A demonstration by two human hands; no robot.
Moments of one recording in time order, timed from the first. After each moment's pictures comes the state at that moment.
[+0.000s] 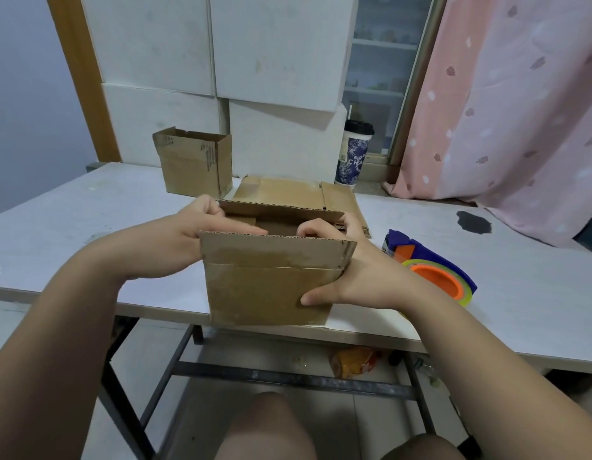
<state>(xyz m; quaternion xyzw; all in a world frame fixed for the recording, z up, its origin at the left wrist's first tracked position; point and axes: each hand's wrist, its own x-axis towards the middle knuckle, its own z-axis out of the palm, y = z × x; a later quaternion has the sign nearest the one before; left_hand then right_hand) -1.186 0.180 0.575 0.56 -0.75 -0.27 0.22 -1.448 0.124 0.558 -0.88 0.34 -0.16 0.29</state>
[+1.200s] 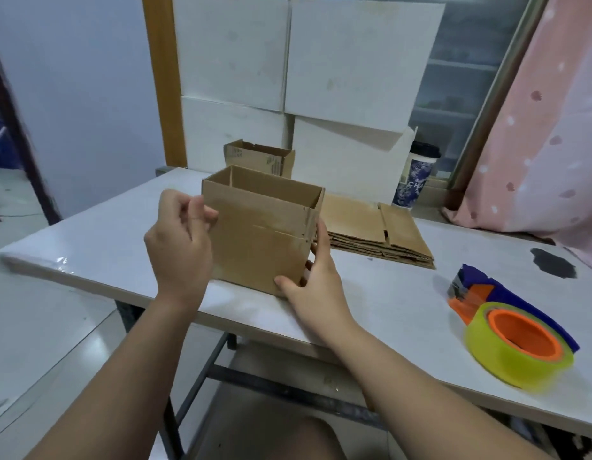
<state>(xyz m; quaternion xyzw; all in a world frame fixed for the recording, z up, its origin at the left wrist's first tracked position) -1.140 0.173 0.519 0.58 -0.40 0.16 0.69 -1.303 0.115 0.486 -0.74 0.38 -0.39 0.39</state>
